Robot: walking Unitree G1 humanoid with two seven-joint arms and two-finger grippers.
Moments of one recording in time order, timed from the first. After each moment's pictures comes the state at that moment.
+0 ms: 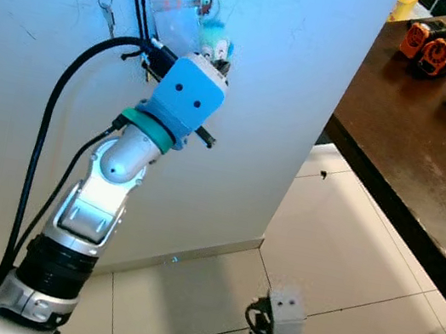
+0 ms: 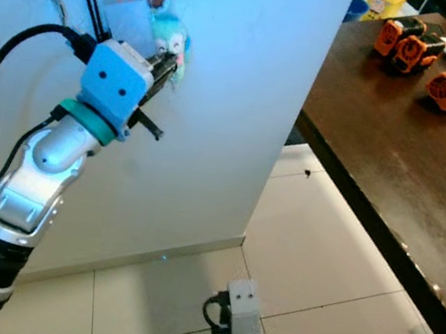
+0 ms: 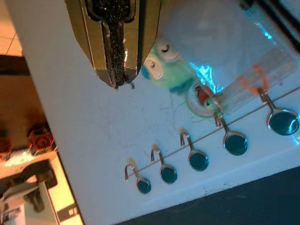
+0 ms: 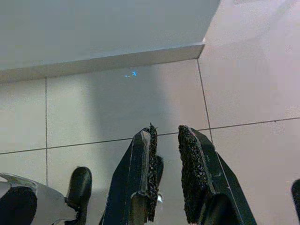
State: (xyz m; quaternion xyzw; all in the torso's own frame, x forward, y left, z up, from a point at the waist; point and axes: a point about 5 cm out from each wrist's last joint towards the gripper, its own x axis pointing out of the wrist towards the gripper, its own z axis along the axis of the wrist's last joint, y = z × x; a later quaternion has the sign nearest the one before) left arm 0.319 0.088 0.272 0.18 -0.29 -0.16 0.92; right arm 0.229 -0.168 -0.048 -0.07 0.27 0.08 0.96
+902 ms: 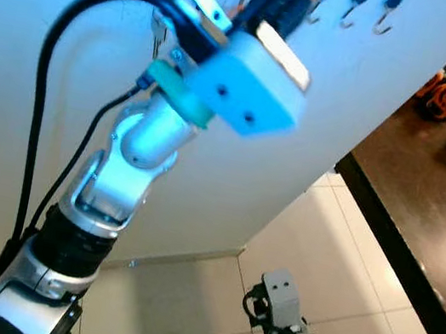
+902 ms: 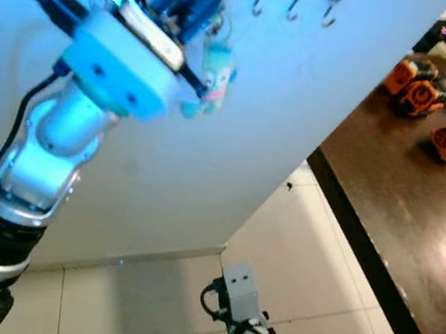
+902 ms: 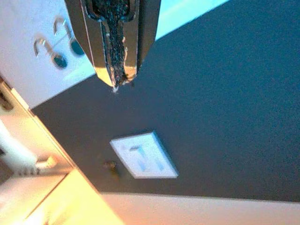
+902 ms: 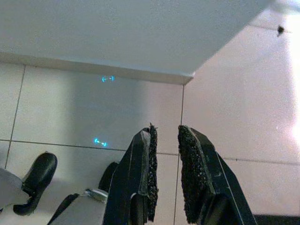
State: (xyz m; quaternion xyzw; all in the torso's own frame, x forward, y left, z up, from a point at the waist) left arm 0.270 0.050 0.348 0.24 -0.55 -0.16 0.78; right arm 0.253 -0.170 -0.031 -0.13 0.25 0.14 0.95
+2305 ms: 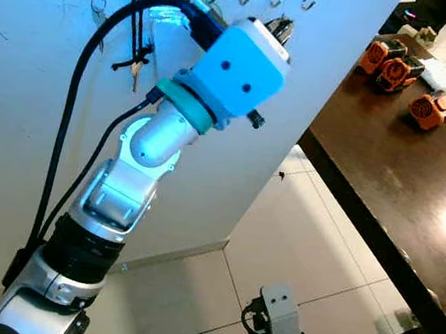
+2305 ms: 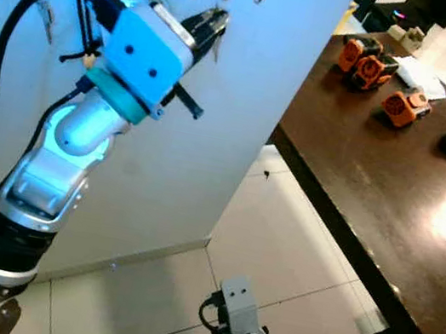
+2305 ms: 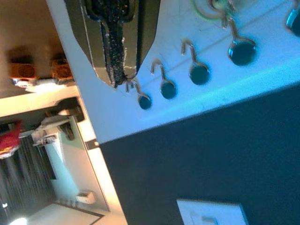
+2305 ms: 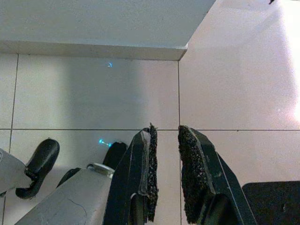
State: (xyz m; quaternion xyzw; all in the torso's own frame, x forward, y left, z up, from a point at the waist) left arm 0.306 0.057 0.318 0.15 -0.36 -0.23 0.89; right arm 0.236 -0.171 -0.043 -0.13 0.28 0.14 0.94
